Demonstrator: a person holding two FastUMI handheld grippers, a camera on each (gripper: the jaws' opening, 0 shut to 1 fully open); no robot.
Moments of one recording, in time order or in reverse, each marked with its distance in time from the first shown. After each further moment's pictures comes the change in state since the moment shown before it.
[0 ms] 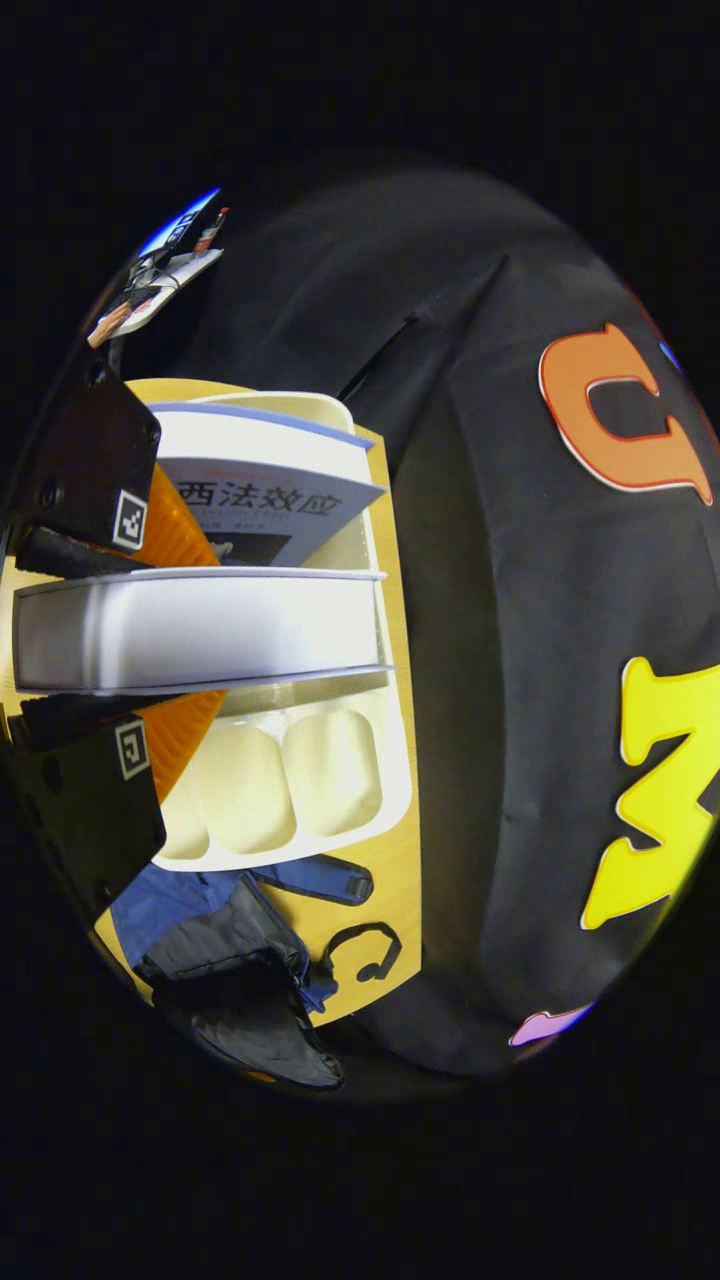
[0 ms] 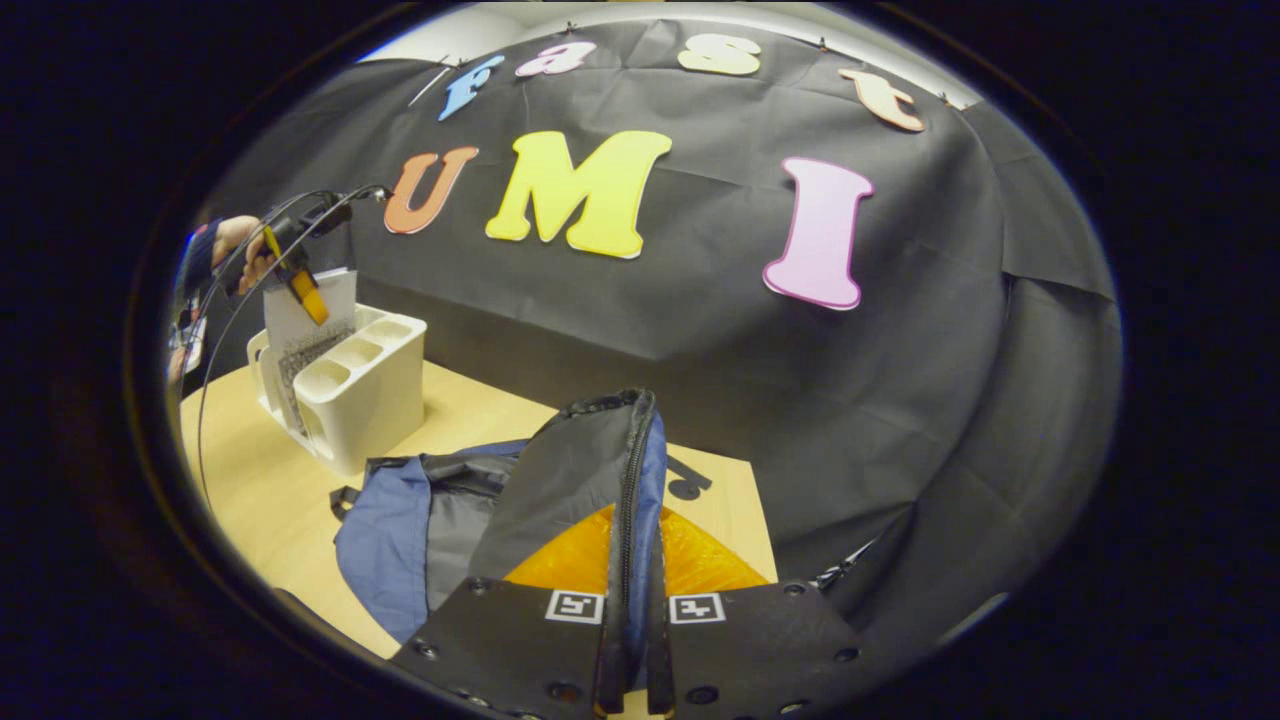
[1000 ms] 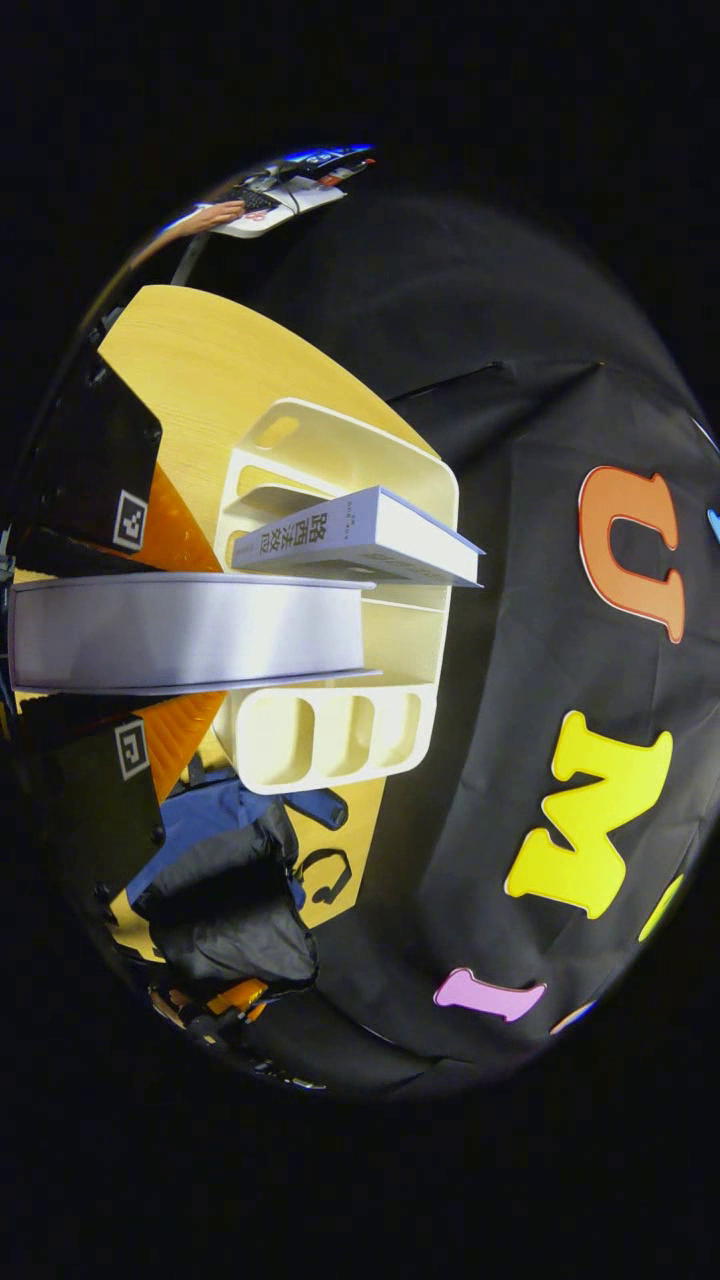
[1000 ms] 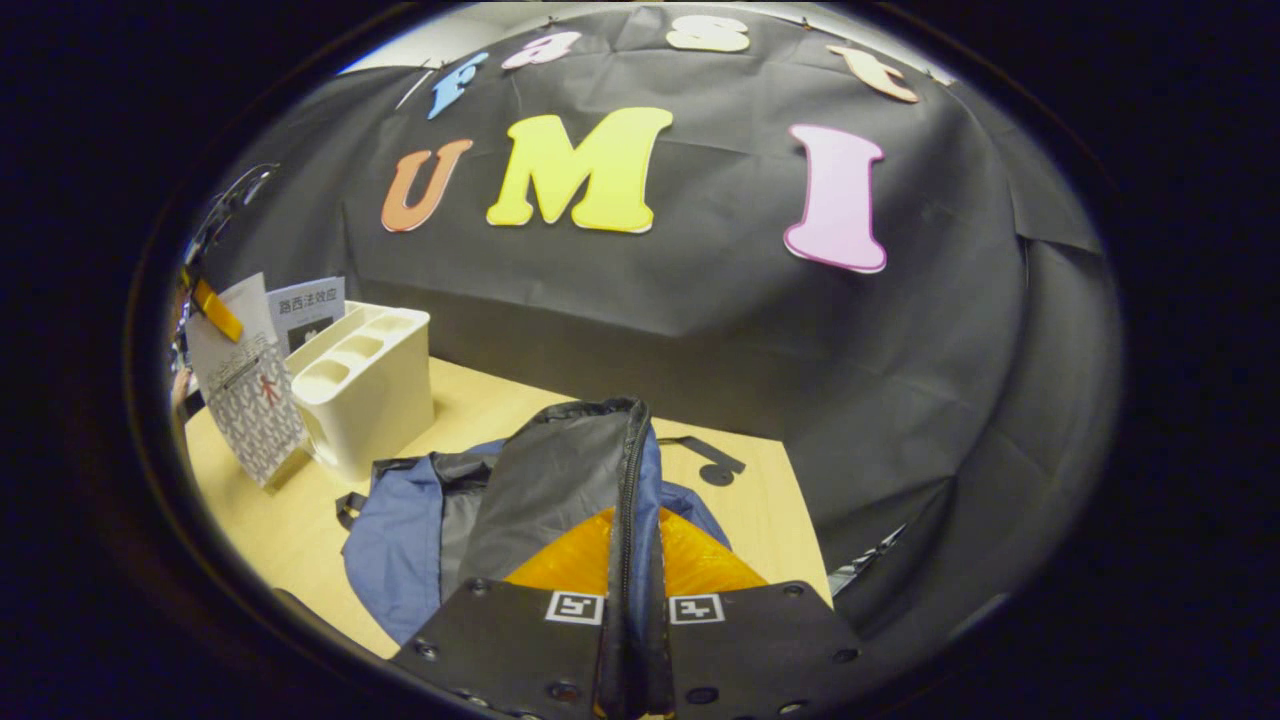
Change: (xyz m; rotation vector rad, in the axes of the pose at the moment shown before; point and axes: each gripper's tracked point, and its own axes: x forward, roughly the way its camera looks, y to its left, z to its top) left arm -0.107 -0.014 -0.105 -0.257 -0.120 -0.201; right arm 0.032 0.021 -0.023 0.082 0.055 0.047
